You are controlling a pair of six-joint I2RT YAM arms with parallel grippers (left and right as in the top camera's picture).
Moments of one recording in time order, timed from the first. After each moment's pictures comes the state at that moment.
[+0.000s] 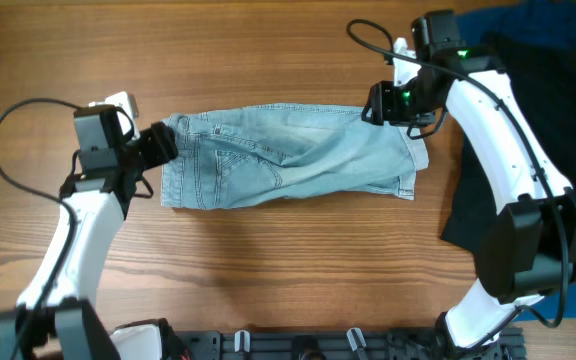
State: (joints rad) left arm 0.12 1.43 0.82 -0.22 0.17 -0.25; right arm 0.16 1.86 1.61 -1.05 -0.29 0.13
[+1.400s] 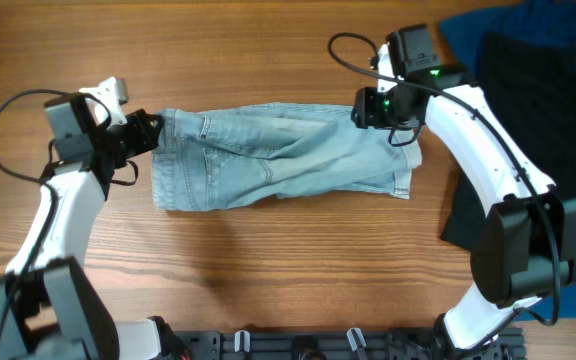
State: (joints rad) left arm 0.25 1.54 0.90 -0.17 0.57 -0.24; right arm 0.21 1.85 1.48 -0.83 -0.16 0.22
